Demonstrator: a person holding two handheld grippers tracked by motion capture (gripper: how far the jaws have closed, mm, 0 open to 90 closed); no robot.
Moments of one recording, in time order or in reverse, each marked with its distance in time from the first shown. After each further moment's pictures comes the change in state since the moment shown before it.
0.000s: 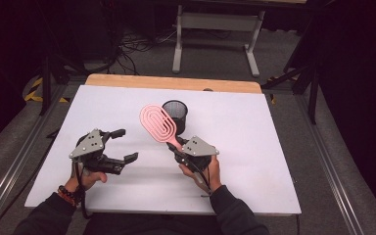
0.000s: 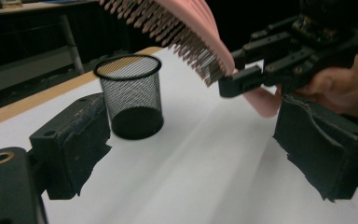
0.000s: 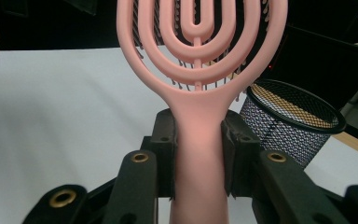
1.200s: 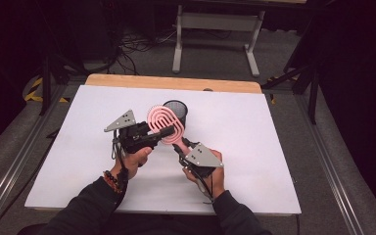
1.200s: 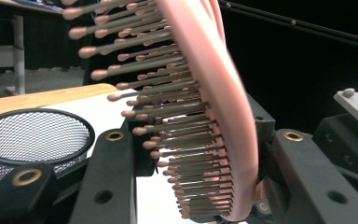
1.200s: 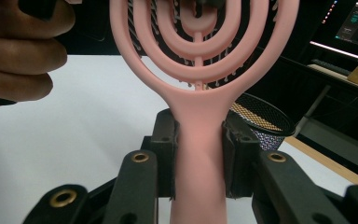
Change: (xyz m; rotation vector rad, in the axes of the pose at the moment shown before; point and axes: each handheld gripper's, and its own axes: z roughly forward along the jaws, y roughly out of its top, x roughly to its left) left arm -0.010 0.039 0.085 -0.169 -0.153 -0.280; right arm 0.008 -0.002 -0.019 -0.057 -0.124 -0.065
